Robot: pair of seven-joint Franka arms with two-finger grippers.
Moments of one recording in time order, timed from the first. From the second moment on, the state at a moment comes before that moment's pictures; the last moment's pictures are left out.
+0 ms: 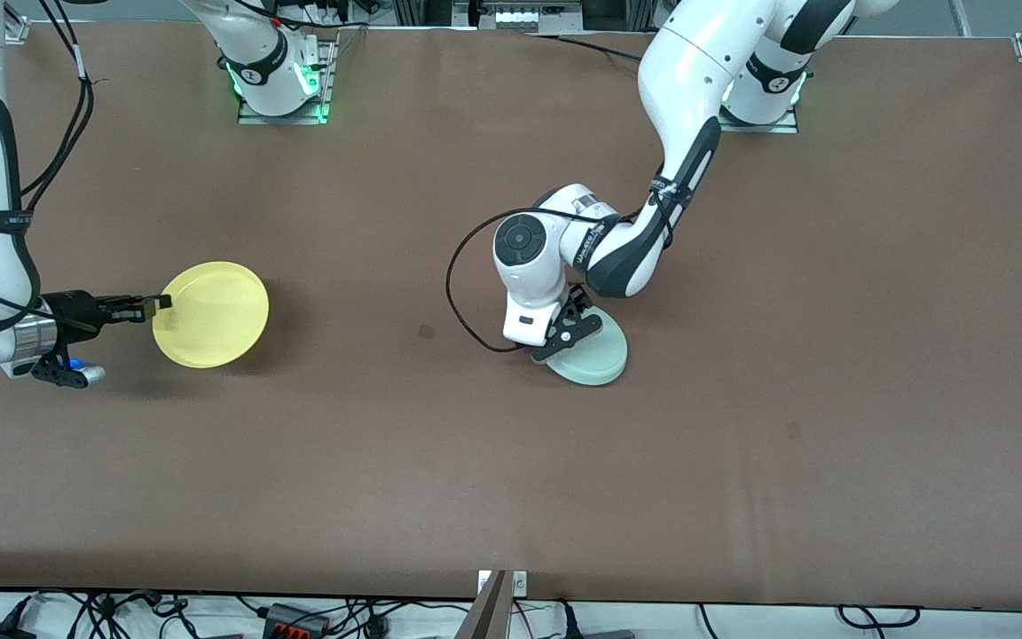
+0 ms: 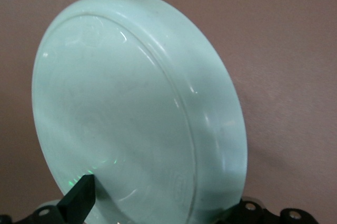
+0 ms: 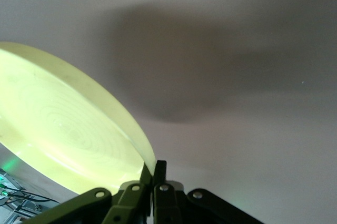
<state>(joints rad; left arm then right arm) -0.68 0.84 -0.04 -1.37 0.15 2.14 -1.34 -0.17 0.63 -0.07 -1.44 0.29 1.48 -0.17</state>
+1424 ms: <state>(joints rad) -0.66 0.83 -0.06 -1.38 -0.10 2.20 -1.11 -0.17 0.63 -0.07 -1.44 0.29 1.48 -0.17</state>
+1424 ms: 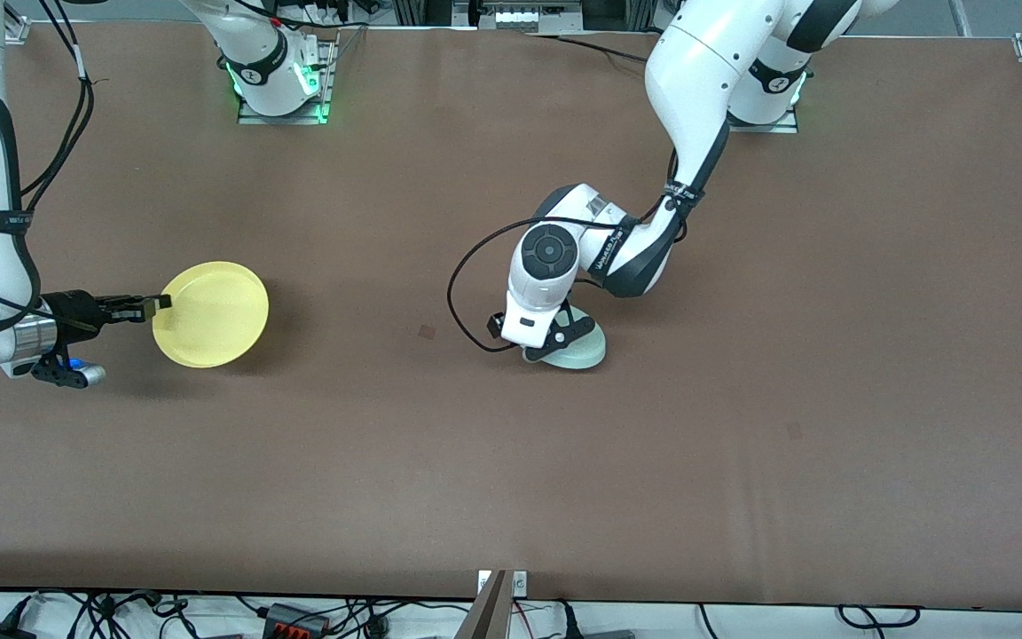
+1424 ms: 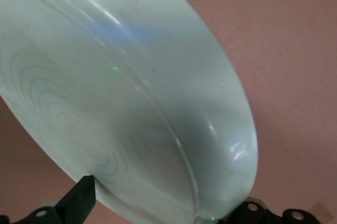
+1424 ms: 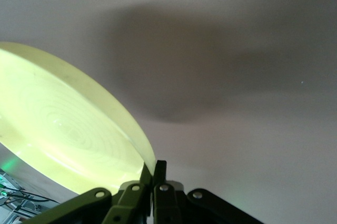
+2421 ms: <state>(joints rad) -0.56 0.73 -0.05 -1.37 0.04 2.11 -0.64 -0.15 0.61 -0.06 -1.44 0.29 1.48 -0.17</state>
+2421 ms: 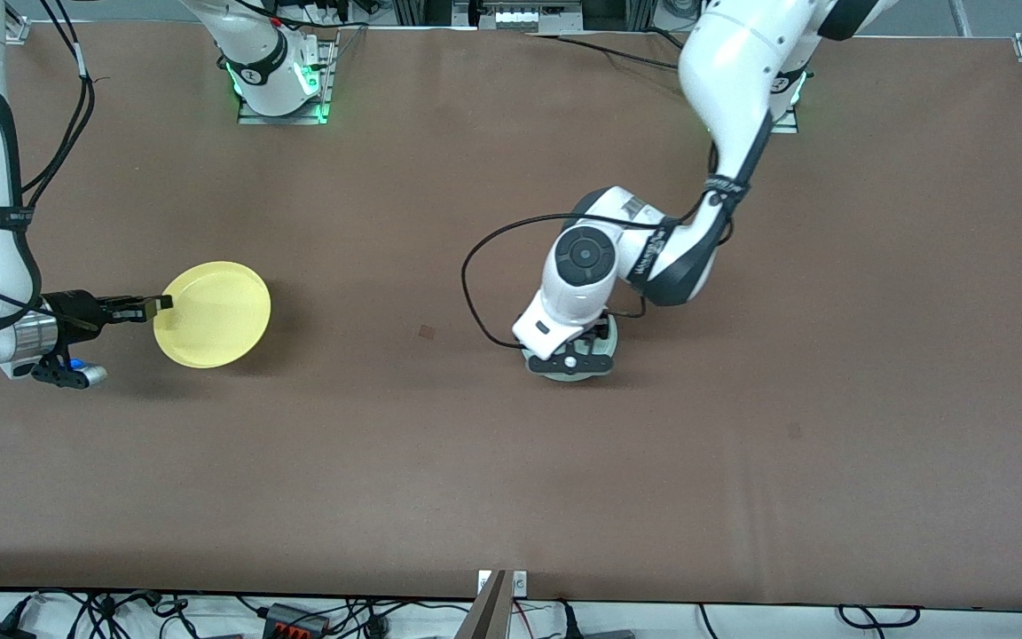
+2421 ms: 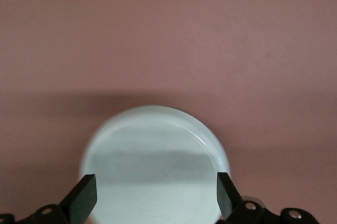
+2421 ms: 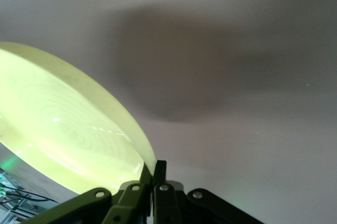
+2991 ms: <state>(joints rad) -0.33 0.52 -0.04 -1.37 0.11 1.93 -0.36 -0.02 0.65 -0.05 -1.44 0.45 1.51 -0.08</state>
